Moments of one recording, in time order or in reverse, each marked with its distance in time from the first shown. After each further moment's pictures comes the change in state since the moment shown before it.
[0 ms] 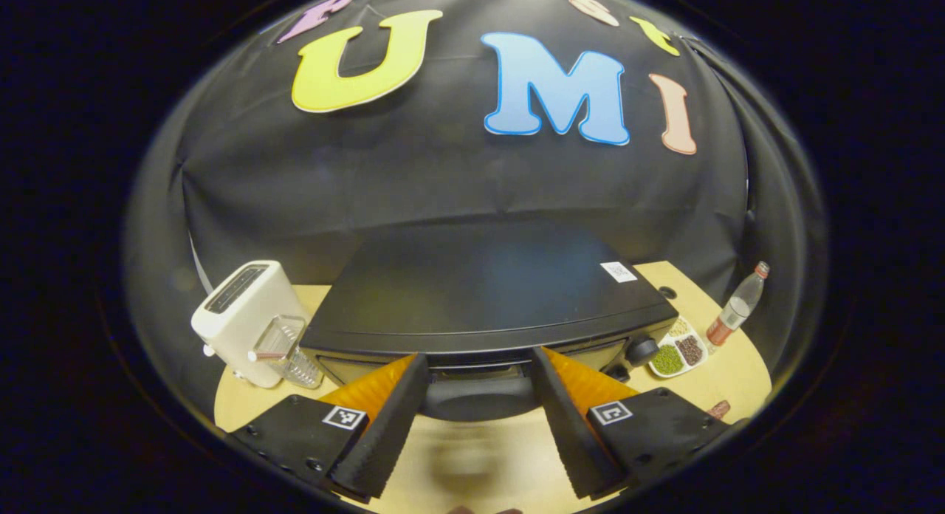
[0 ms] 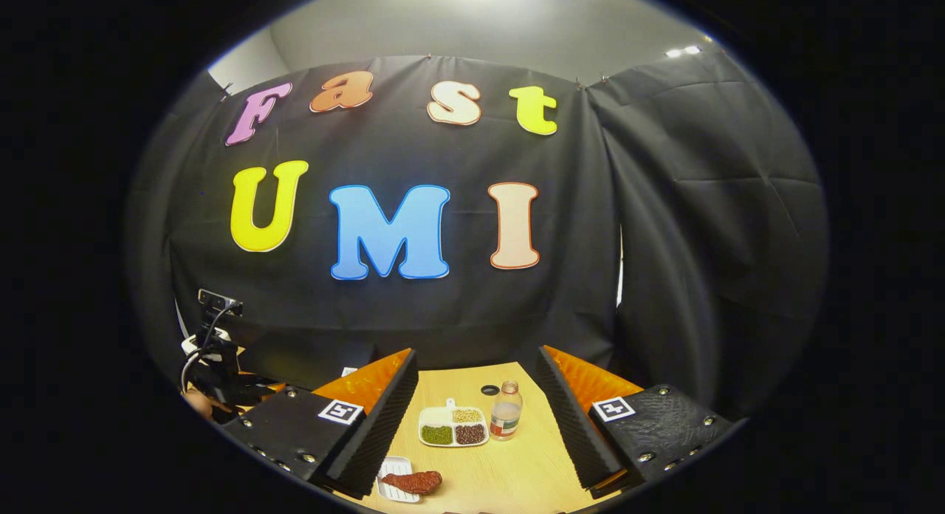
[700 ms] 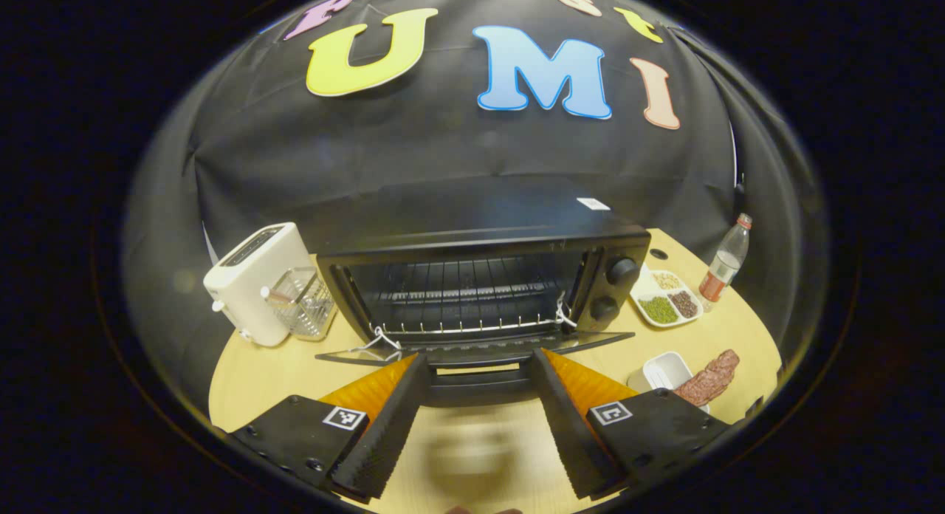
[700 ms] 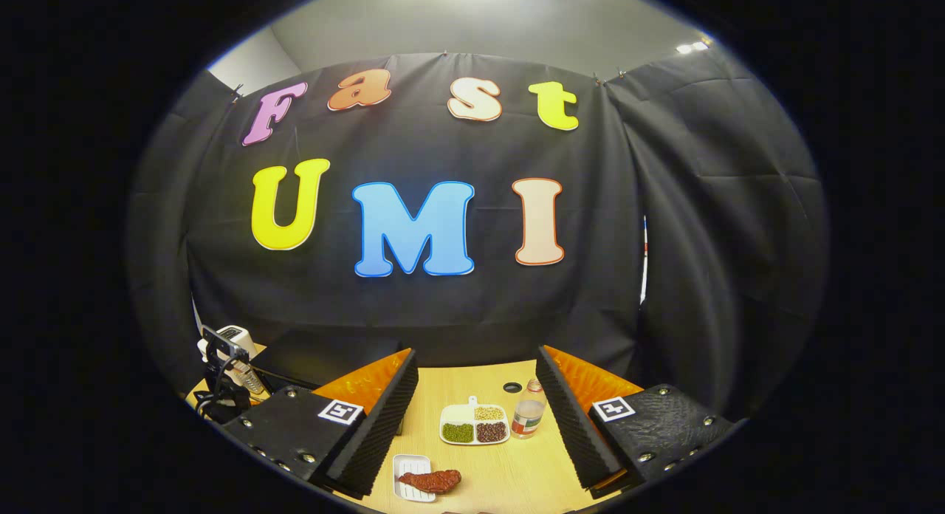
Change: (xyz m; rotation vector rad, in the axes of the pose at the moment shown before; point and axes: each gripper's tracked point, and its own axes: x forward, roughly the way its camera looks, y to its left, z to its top) left arm -0.051 -0.009 -0.087 0.029 0.062 0.015; right arm 0.001 0.028 -0.002 0.001 0.022 0.092
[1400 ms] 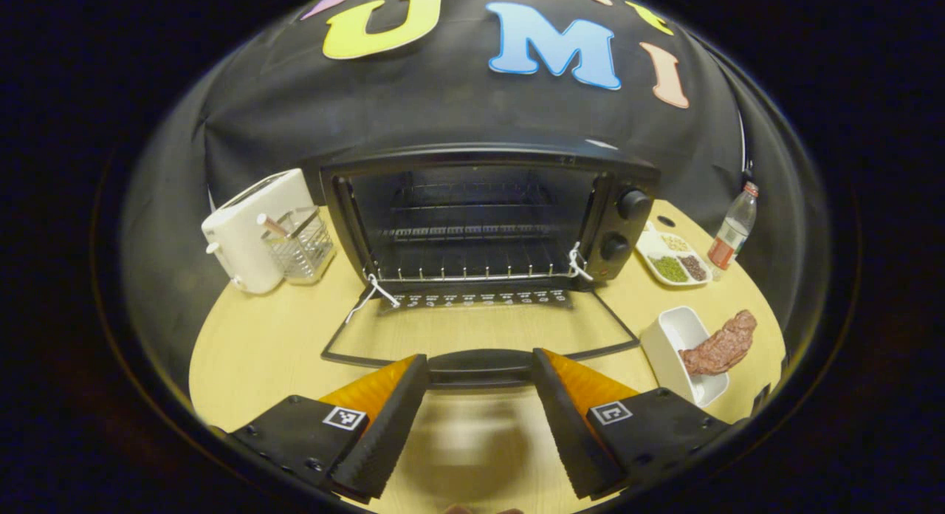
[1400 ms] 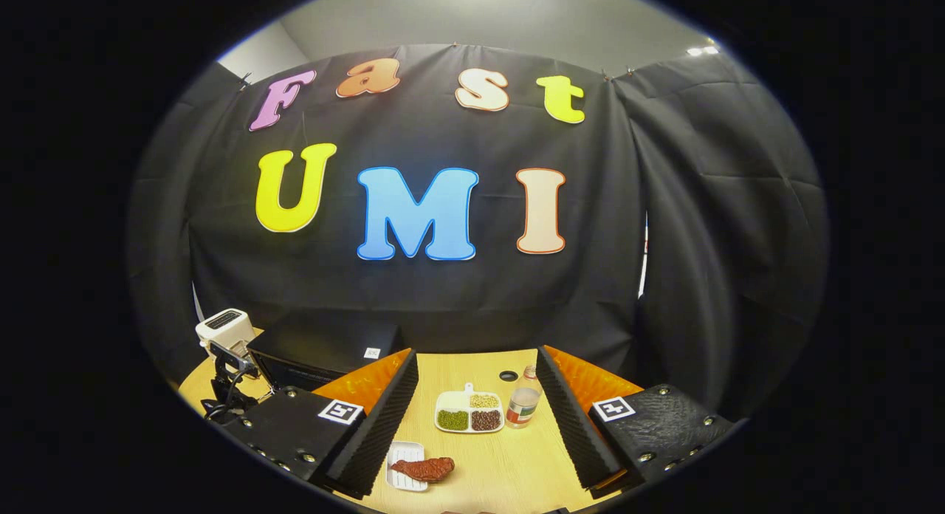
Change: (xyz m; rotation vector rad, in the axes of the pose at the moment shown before) left arm 0.006 0.005 -0.070 -0.071 0.104 0.022; right arm -0.011 -0.003 -0.019 -0.042 0.047 -0.006
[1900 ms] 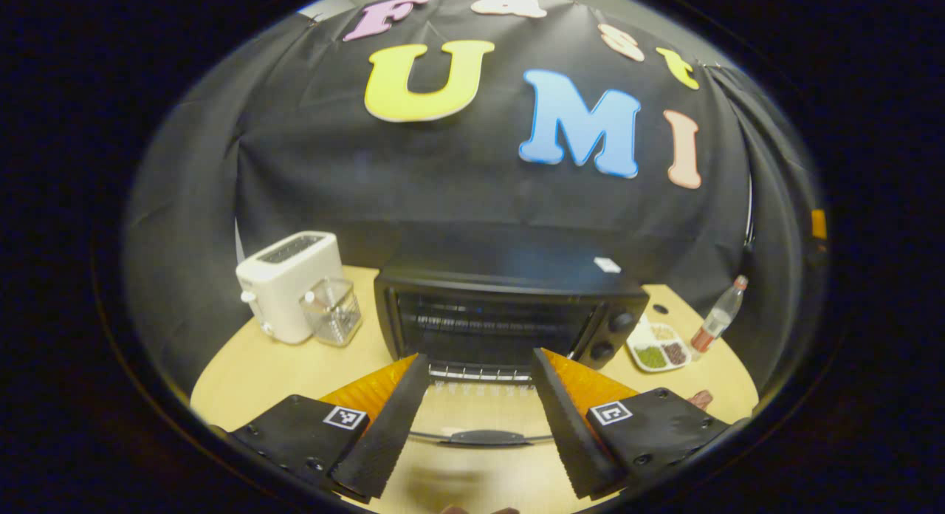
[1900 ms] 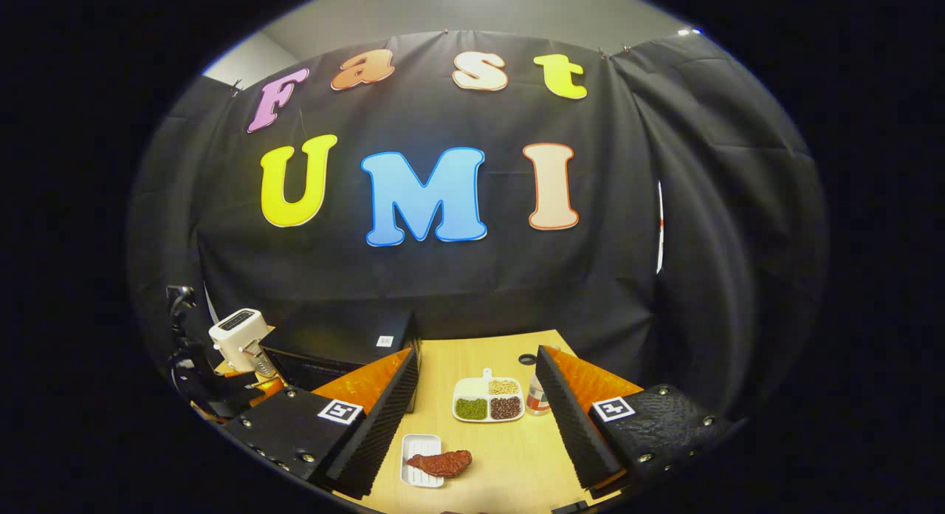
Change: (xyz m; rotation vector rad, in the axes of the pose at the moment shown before) left arm -0.085 0.014 0.142 -0.084 -0.343 0.001; right arm 0.021 0.011 -0.035 0.097 0.089 0.083
